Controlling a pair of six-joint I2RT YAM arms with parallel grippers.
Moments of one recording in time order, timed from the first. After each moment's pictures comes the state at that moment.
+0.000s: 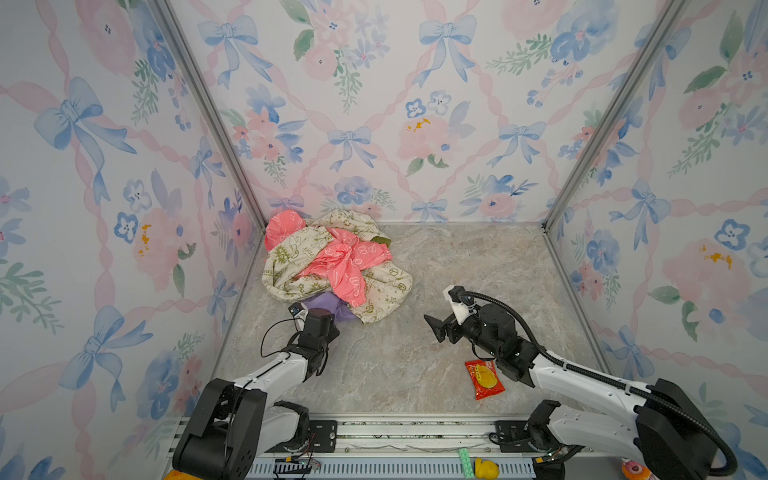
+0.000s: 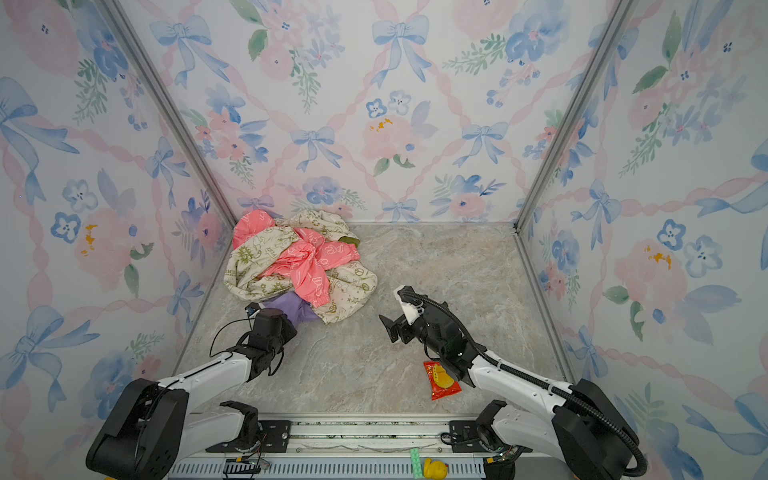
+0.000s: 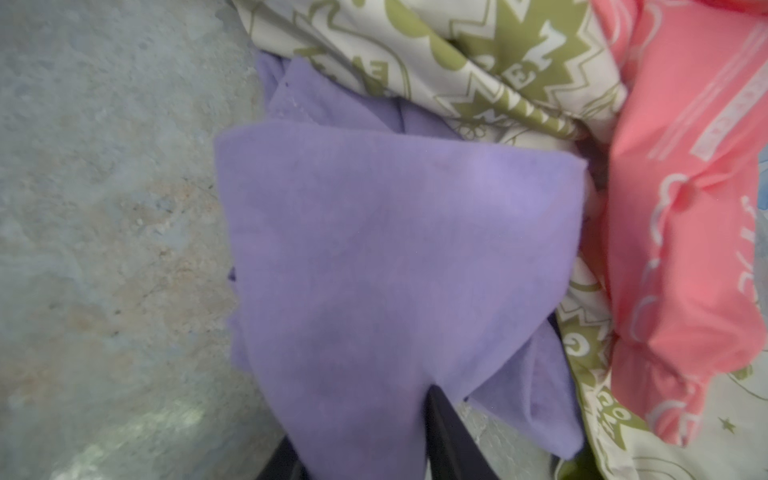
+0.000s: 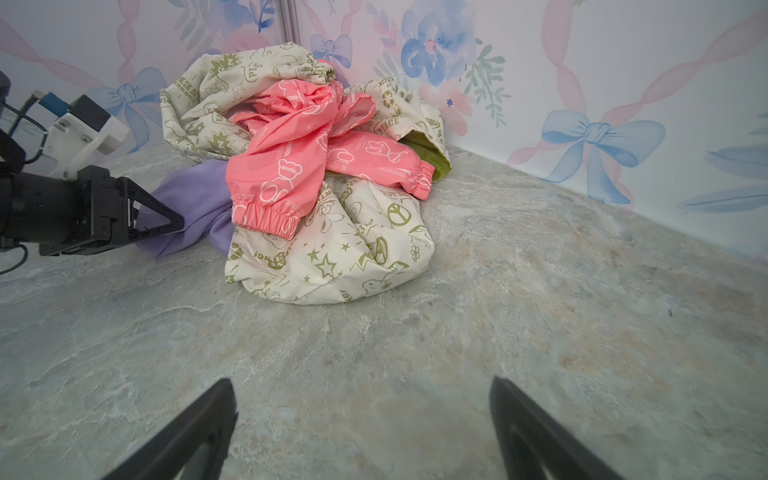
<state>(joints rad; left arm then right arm) -0.26 1.21 0.31 0.11 -0.27 -0.86 0.73 1.13 0.47 0.34 0.02 -0.01</state>
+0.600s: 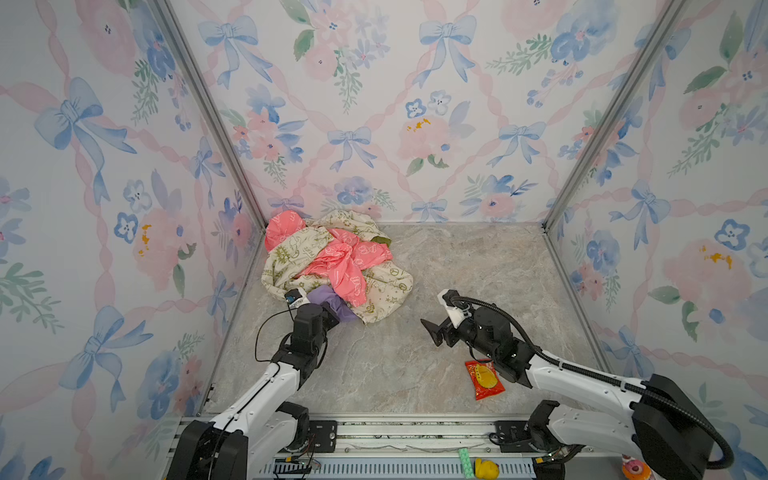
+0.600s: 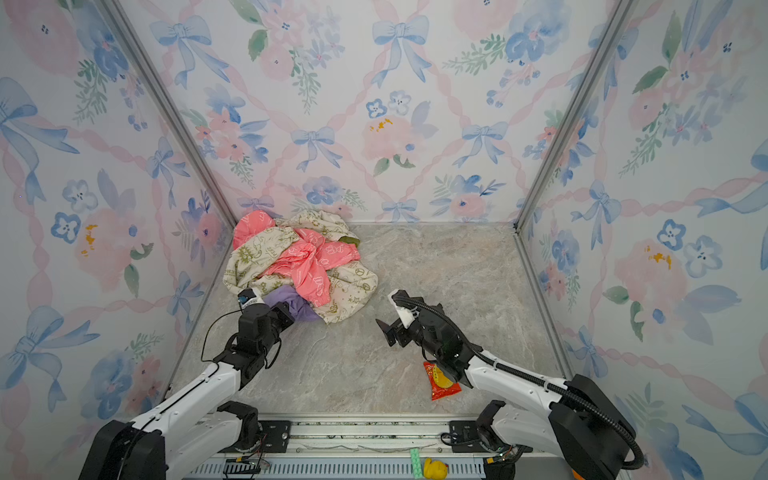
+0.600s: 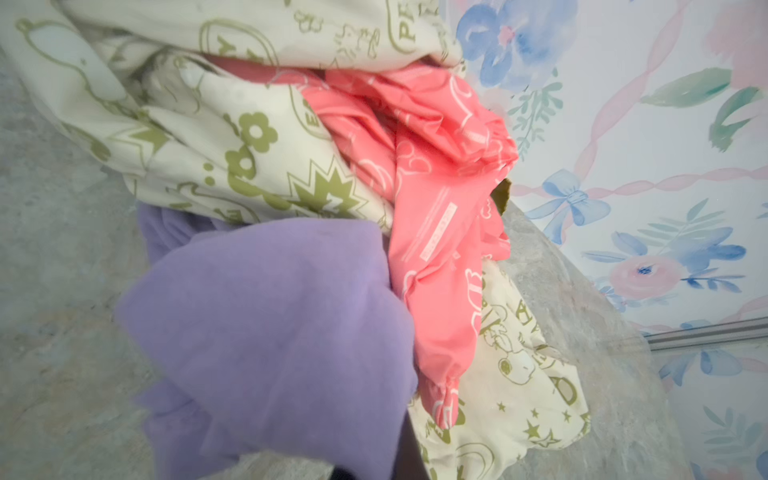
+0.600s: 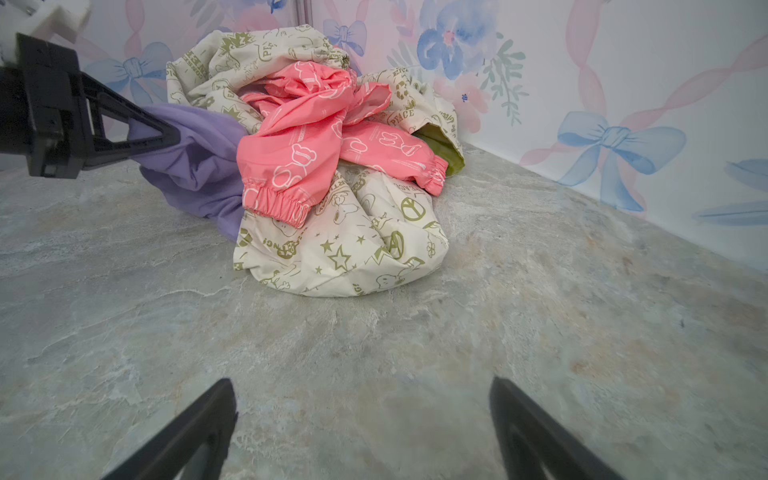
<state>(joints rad) -0.26 0.95 0.35 0.17 -0.21 -0.77 0.77 1.16 0.47 0.34 0.03 -0.05</state>
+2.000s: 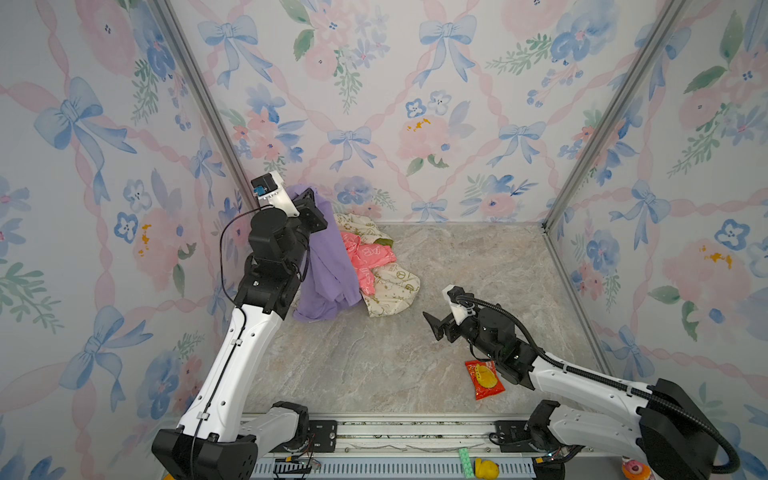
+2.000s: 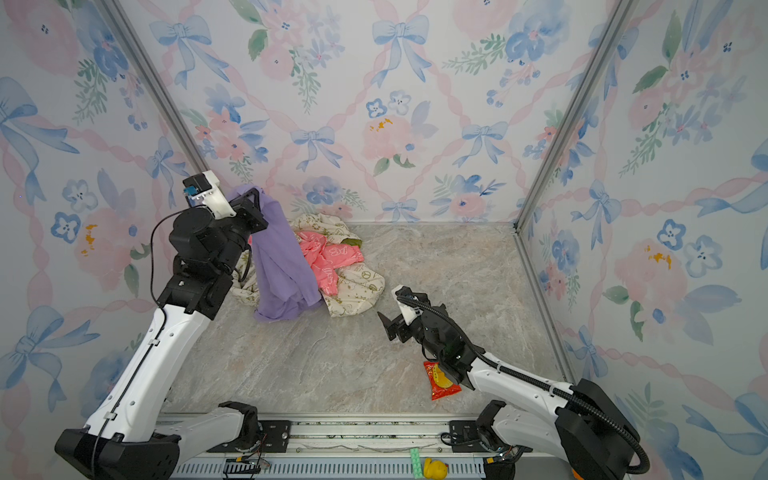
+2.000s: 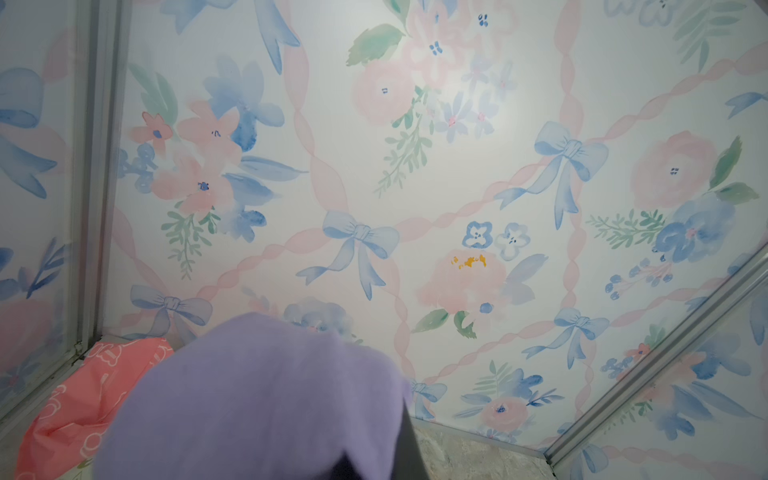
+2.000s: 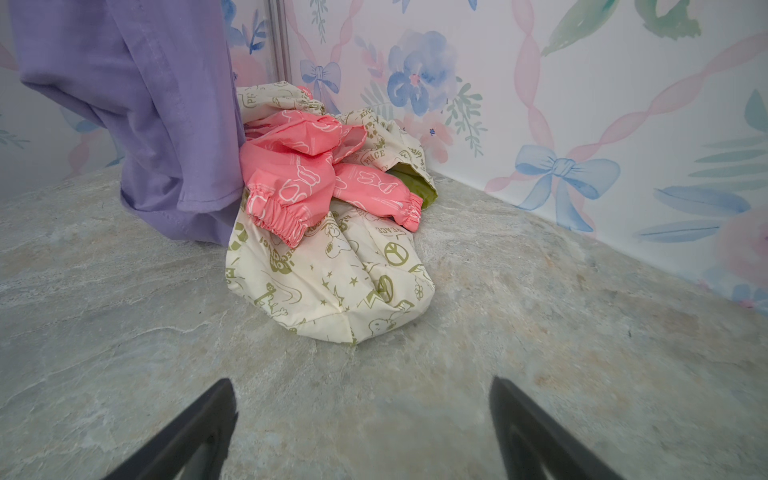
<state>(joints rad) -0.21 1.17 1.38 -0.10 -0.15 -0.44 0.78 1.12 0.47 0.38 0.12 -0.05</state>
